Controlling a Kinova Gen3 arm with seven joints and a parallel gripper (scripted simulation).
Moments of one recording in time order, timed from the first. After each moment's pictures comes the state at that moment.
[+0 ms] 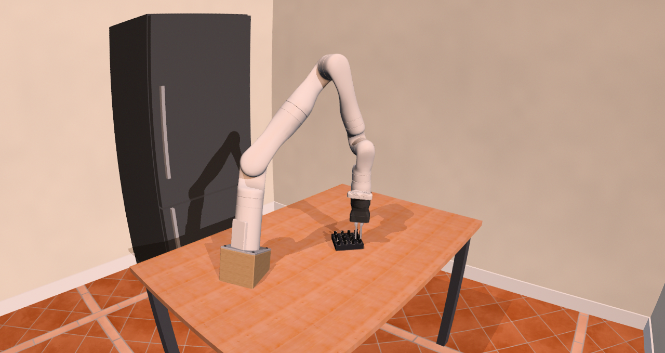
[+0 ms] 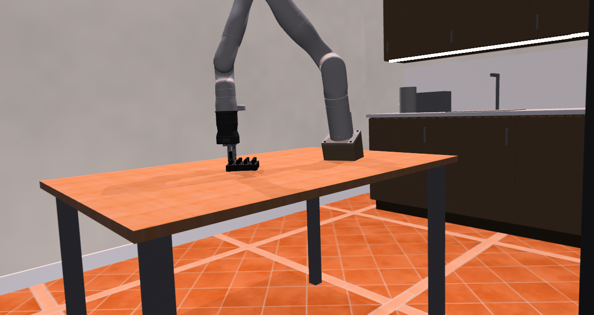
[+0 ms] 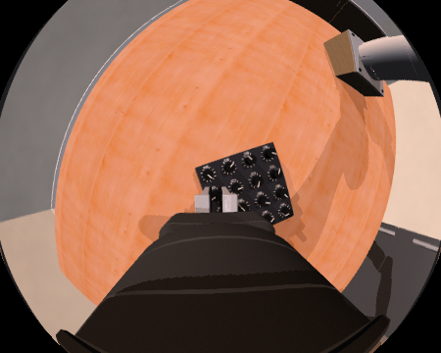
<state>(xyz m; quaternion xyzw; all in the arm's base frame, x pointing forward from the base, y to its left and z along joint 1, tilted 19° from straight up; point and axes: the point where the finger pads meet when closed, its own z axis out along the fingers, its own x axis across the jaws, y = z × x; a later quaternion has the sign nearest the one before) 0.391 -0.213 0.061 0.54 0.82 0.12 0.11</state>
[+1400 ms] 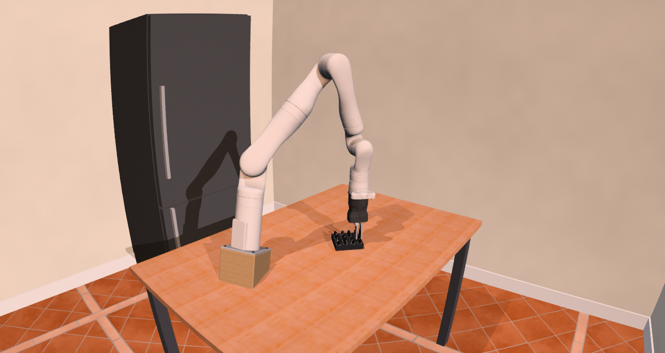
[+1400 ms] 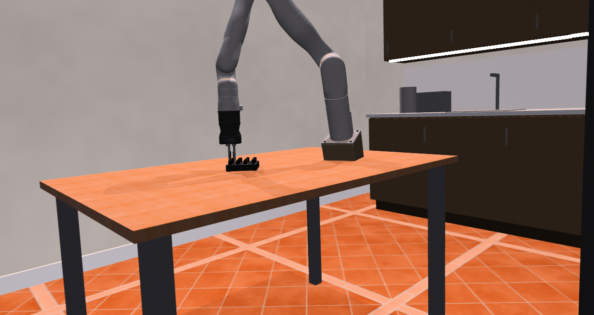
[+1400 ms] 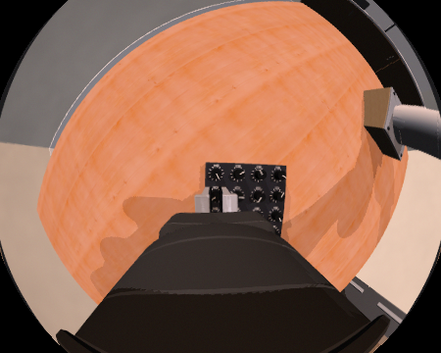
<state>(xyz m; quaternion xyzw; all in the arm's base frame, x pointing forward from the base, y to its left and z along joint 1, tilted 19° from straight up) 0.391 -0.213 0.061 0.39 0.91 0.10 0.13</state>
